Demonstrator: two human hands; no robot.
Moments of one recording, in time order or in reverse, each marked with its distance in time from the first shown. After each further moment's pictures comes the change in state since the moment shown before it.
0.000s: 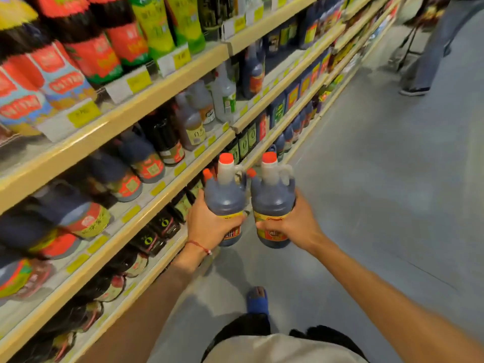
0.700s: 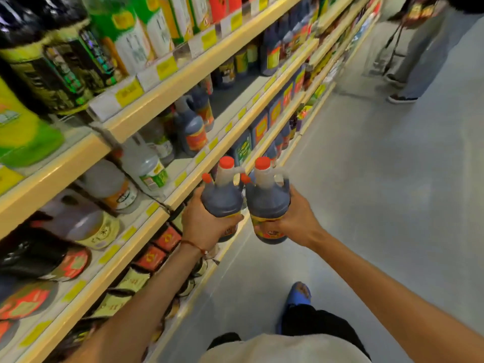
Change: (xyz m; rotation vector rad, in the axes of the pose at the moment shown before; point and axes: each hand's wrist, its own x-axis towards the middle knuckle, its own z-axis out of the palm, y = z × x) left_hand 0.302 0.090 0.225 0.106 -0.065 -0.018; right_hand 0.321 0.015 -0.204 -0.043 -0.022 -0.034
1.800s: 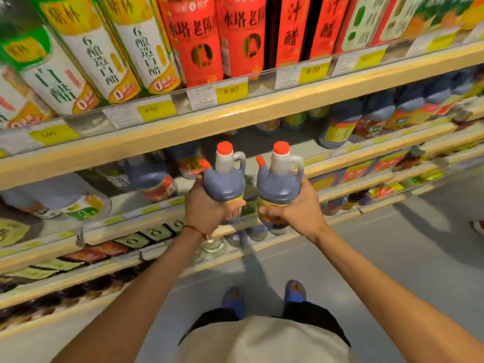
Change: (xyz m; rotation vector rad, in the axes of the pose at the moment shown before) left_hand 0.324 0.092 0.174 -0.129 0.582 -0.344; right_hand 0.473 0.020 -0.156 -0.032 -0.455 -0.141
